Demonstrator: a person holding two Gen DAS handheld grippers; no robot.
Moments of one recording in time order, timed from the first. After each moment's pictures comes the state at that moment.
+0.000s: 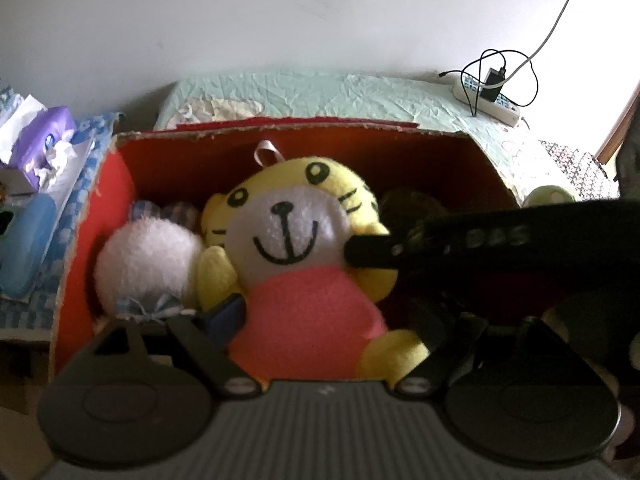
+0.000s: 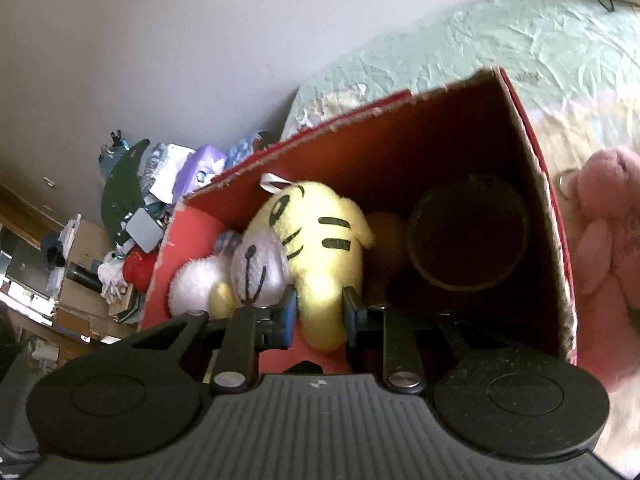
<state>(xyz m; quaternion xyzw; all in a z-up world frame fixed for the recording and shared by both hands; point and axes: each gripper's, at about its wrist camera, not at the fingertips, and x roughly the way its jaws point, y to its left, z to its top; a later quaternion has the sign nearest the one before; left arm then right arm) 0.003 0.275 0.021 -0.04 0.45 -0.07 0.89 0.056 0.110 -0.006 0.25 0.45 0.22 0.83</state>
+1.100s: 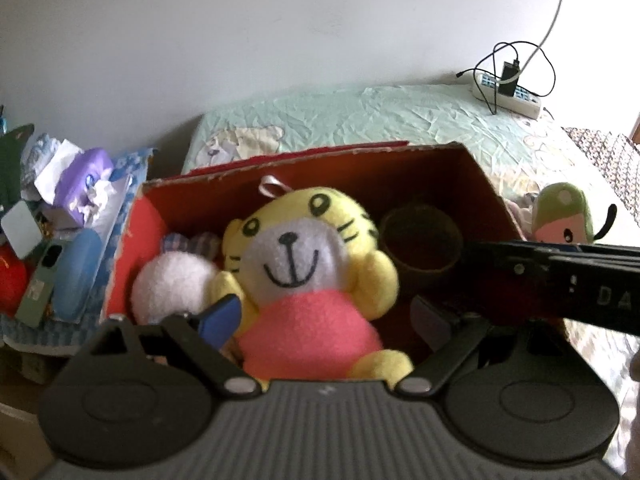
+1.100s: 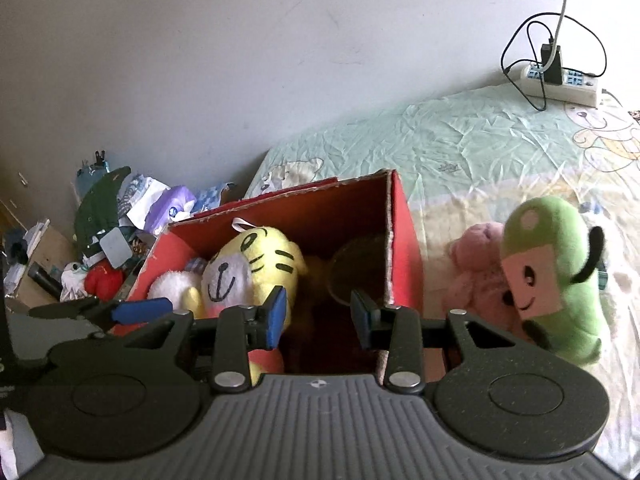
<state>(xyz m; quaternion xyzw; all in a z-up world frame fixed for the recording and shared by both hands) -0.004 0.236 0.045 0.04 0.43 -0.01 0.90 -0.012 0.059 0.039 0.17 0.36 0.16 0.90</state>
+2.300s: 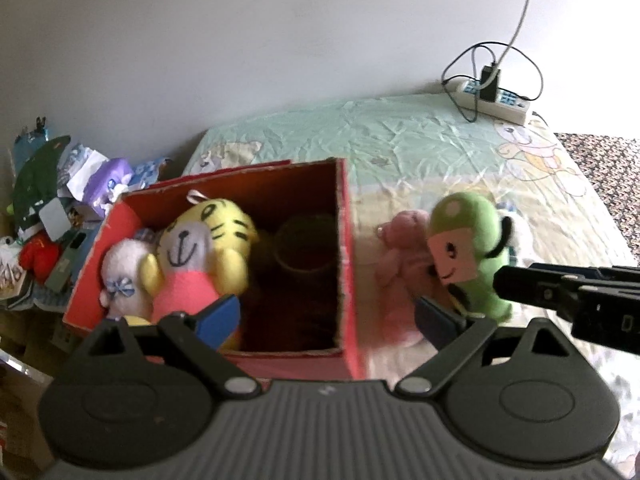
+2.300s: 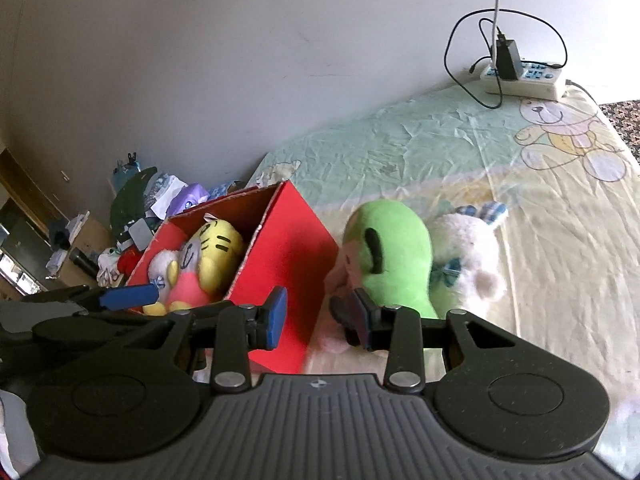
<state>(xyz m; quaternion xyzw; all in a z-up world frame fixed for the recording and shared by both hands) -0.033 0.073 0.068 0.05 0.42 0.08 0.90 -0.042 -0.102 0.032 0.19 0.37 0.23 0.88</state>
